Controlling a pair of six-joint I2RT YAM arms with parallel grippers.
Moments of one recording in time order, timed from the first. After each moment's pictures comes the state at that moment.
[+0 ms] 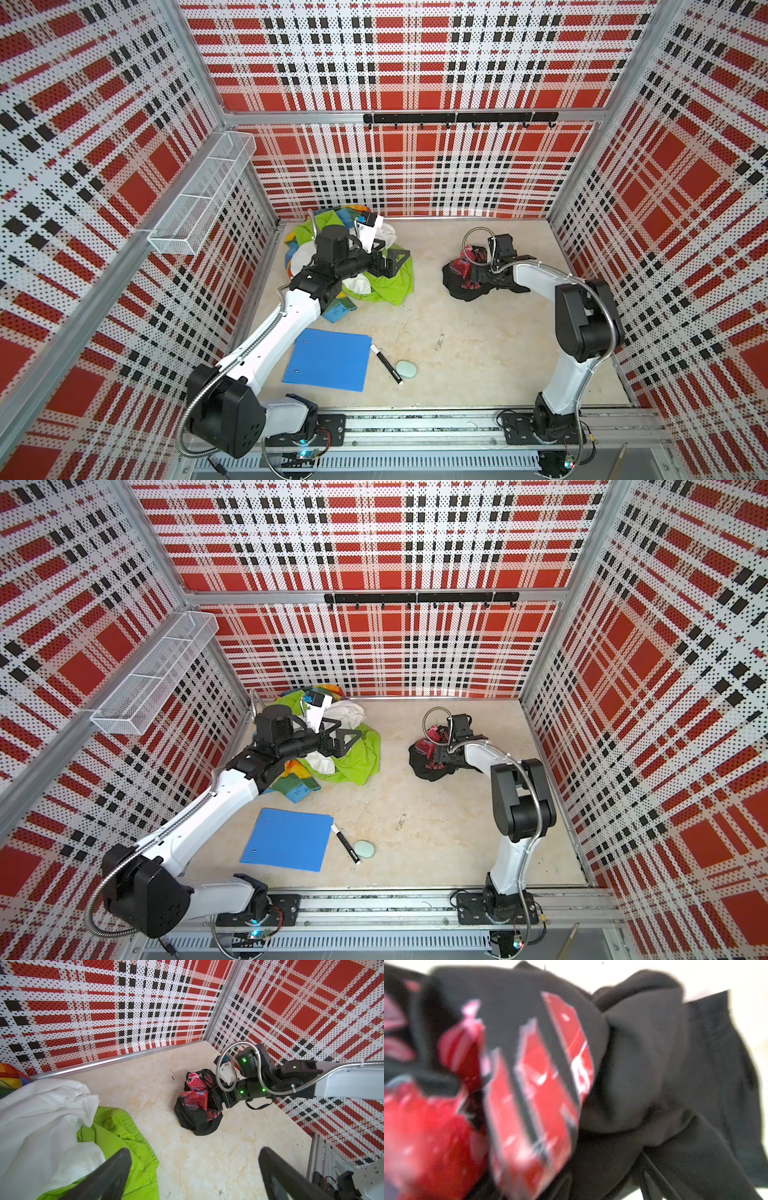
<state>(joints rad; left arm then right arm) -0.38 1.31 1.12 -0.12 0.49 -0.17 0.19 1.82 1.22 -0.38 0.09 0.24</state>
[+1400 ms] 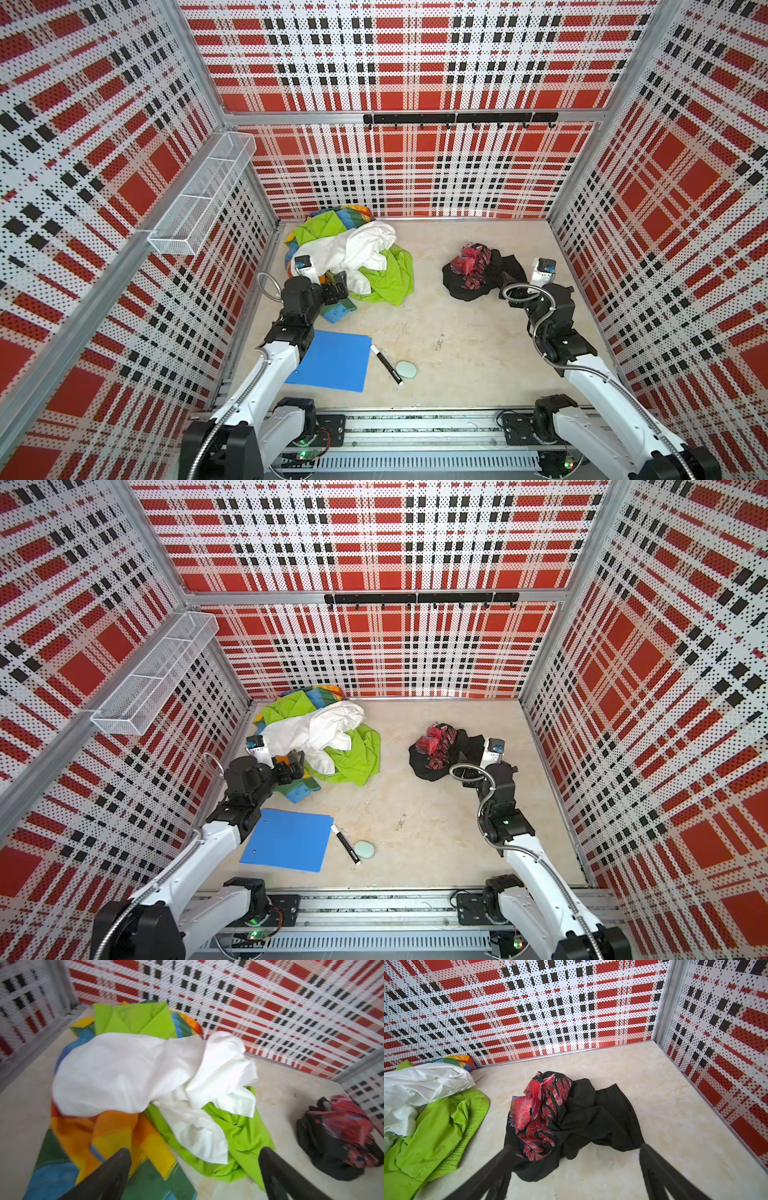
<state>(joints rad) -0.07 1.00 0.51 0.13 0.03 -0.31 0.20 0.87 0.50 0.11 0.22 0.19</state>
